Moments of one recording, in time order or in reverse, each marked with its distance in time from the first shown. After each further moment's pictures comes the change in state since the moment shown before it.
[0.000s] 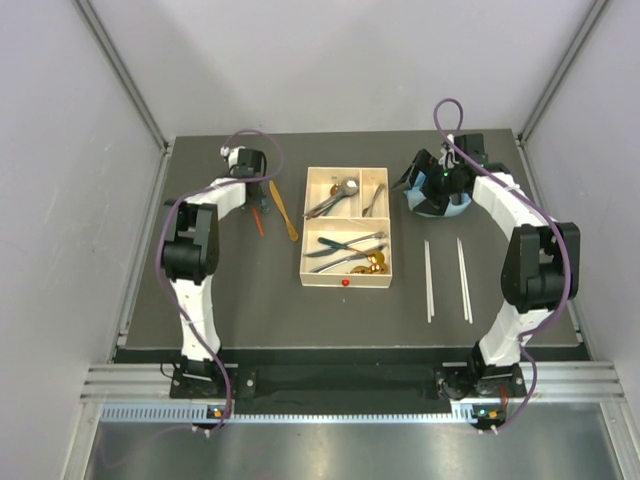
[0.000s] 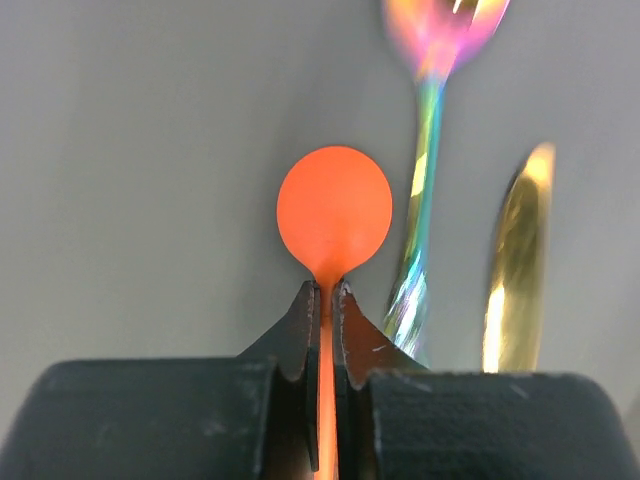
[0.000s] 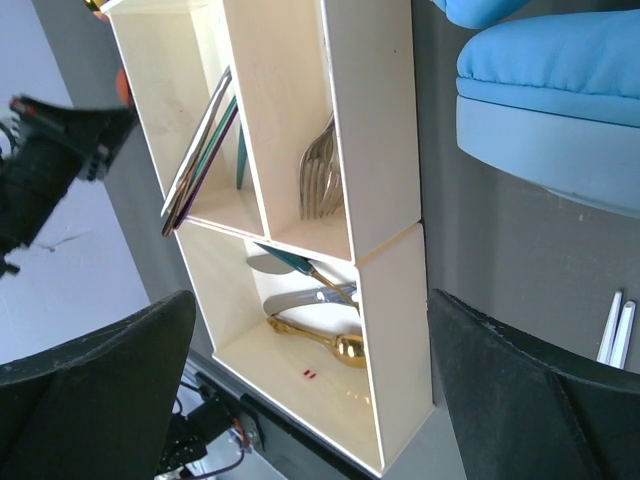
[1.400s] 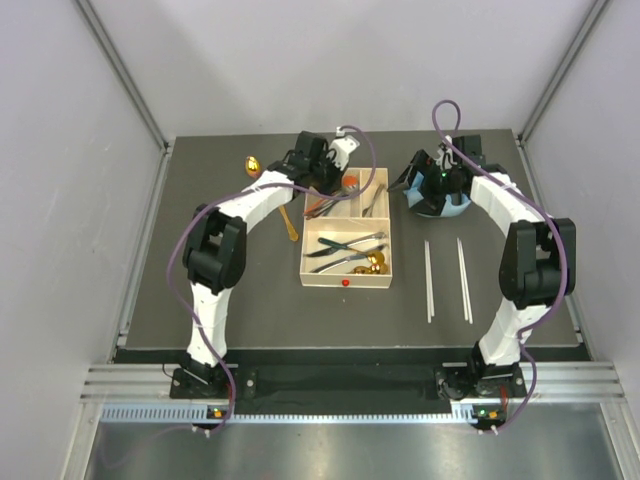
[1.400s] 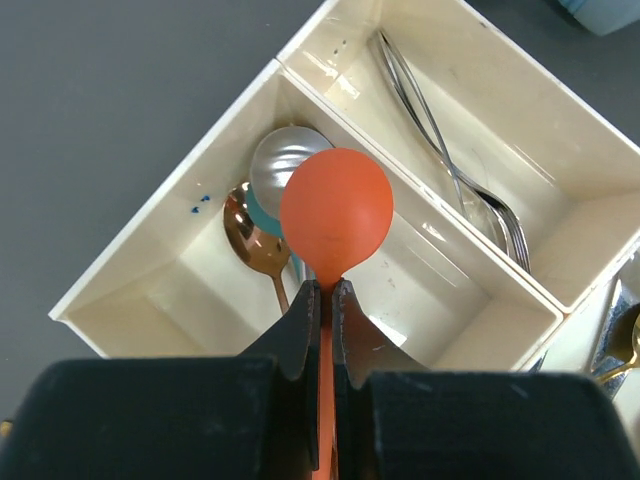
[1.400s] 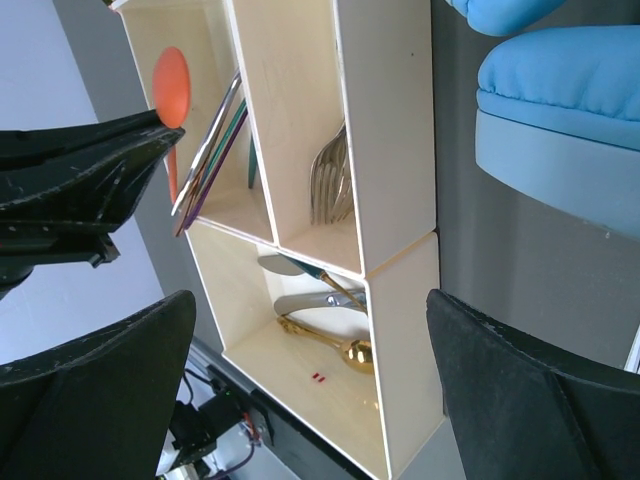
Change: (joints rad) left arm -0.313 -0.027 0.203 -0.005 0.647 0.728; right arm 0.000 0.034 0.000 0.040 -0.047 0.019
